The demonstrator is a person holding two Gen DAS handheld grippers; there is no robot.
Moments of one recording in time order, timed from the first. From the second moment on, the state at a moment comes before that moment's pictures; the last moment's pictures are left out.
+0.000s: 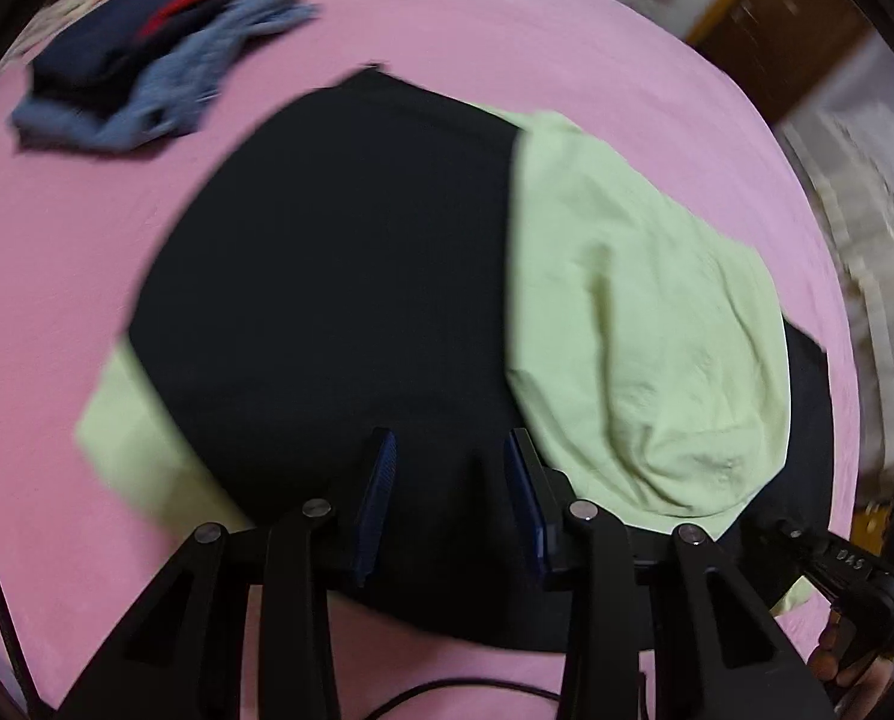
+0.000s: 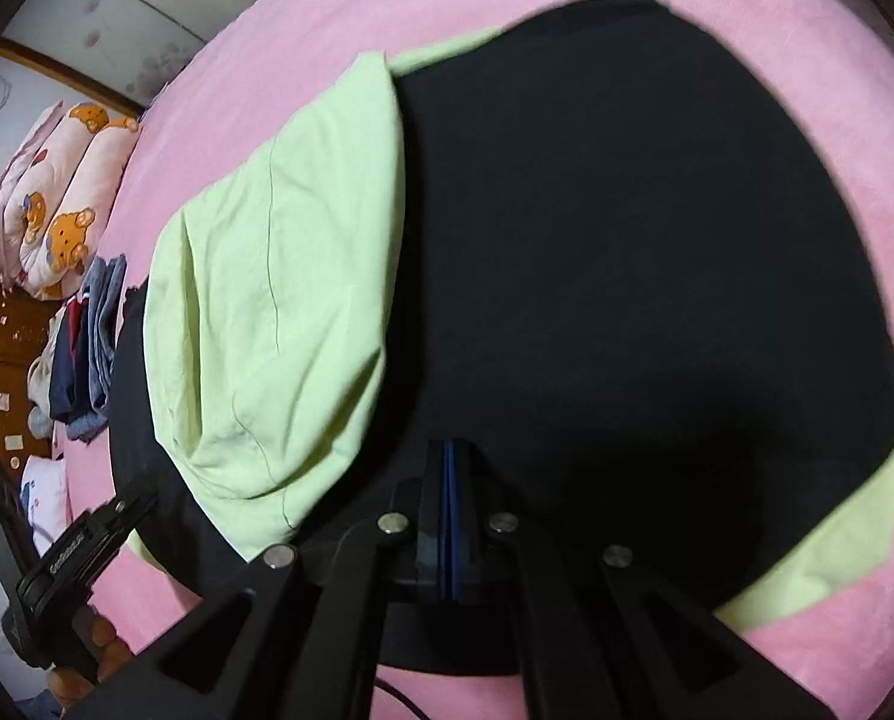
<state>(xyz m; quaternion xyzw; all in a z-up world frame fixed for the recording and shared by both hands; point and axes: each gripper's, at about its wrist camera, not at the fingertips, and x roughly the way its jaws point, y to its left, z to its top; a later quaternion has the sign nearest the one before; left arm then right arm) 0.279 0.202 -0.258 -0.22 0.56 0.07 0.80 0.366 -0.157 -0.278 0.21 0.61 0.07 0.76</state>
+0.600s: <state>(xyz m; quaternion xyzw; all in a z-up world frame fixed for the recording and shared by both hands) 0.202 0.260 -0.279 -0.35 0.56 0.16 0.74 0.411 -0.065 -0.254 0.21 0.56 0.10 0.80</state>
